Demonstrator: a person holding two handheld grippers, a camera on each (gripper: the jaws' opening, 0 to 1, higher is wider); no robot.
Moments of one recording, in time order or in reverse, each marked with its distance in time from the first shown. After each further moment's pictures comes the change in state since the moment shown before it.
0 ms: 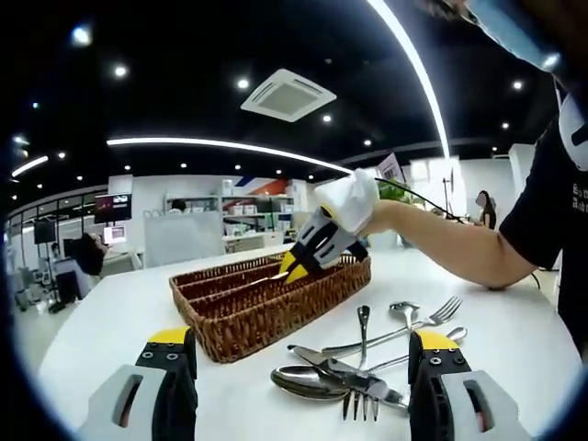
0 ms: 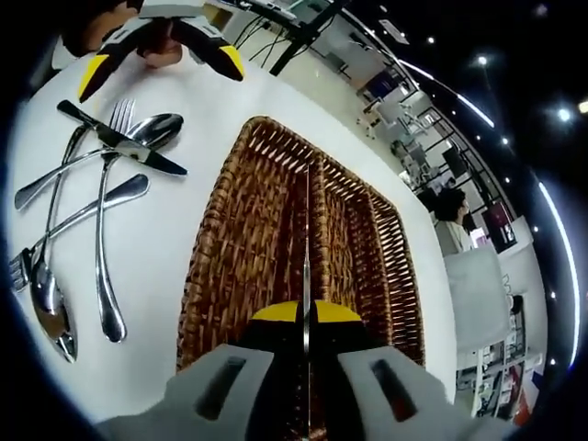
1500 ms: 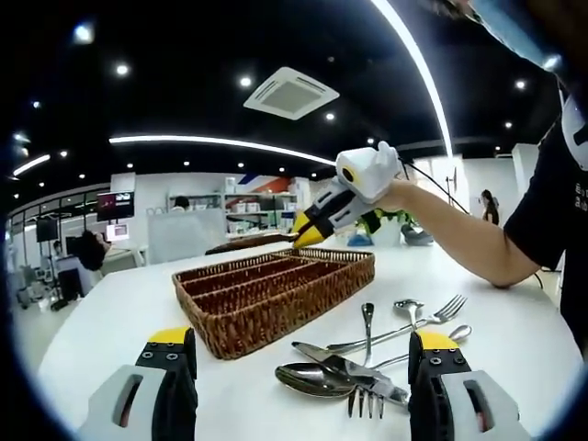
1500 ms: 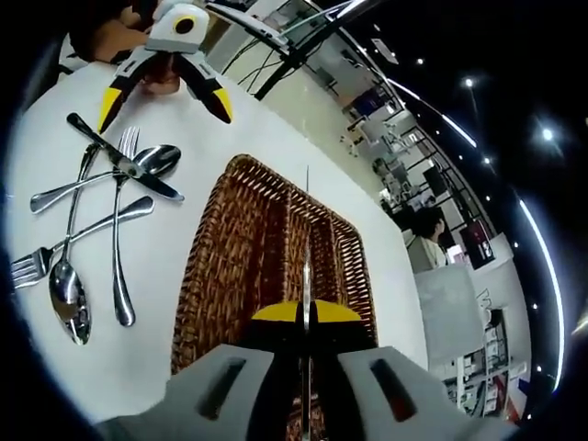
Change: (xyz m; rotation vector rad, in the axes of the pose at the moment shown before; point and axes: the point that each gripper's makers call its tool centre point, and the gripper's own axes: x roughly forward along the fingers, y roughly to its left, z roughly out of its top) left arm 0.001 0.005 -0.003 -0.007 0.014 0.019; right arm -0.050 -0.025 0.022 -0.043 -0.074 -0.103
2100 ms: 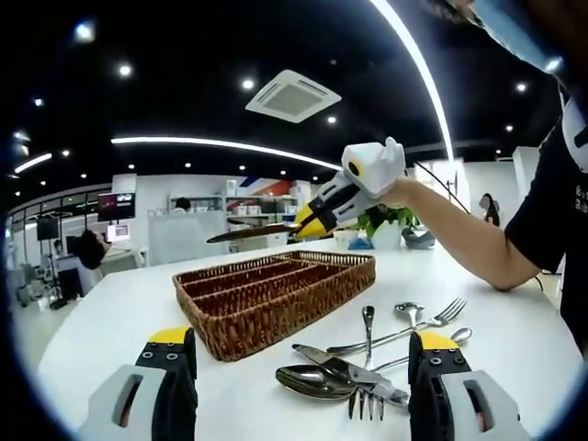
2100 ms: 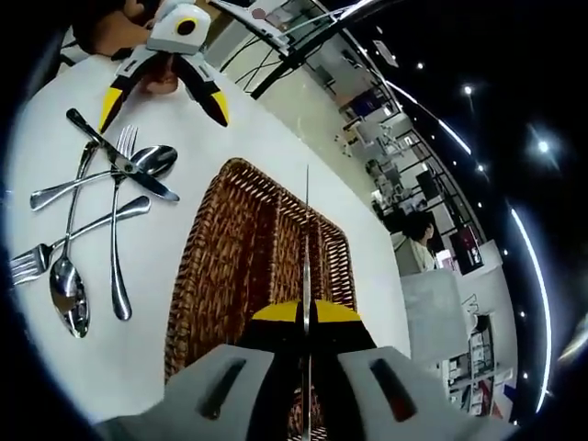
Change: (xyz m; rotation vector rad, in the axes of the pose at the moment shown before) left arm 0.001 -0.001 0.002 -0.004 -0.016 -0.002; right arm -0.014 -0.012 0.006 -0.047 0.016 -0.048
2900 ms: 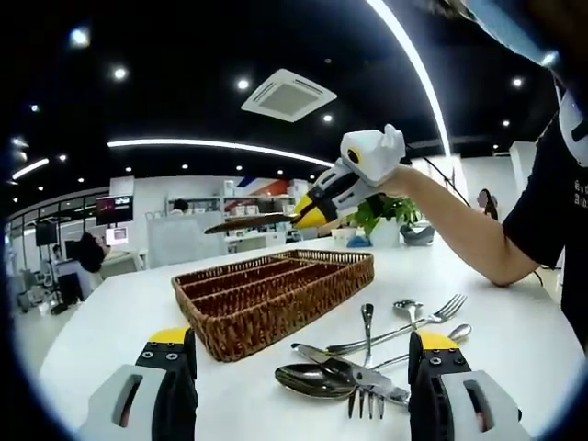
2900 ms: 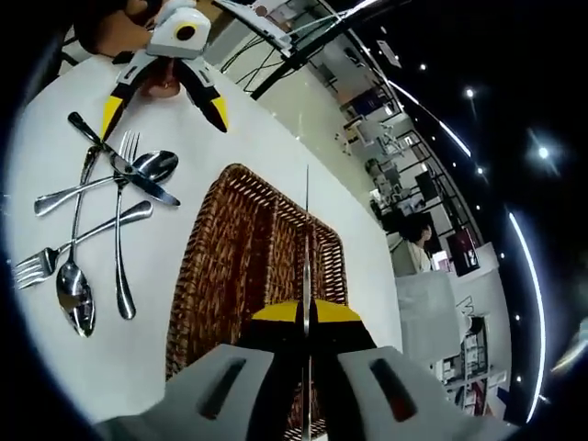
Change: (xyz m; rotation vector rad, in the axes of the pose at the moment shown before) left arm 0.000 -0.001 0.000 0.007 -0.008 -0.001; right arm -0.010 -0.007 0.008 -0.020 0.015 -0.016
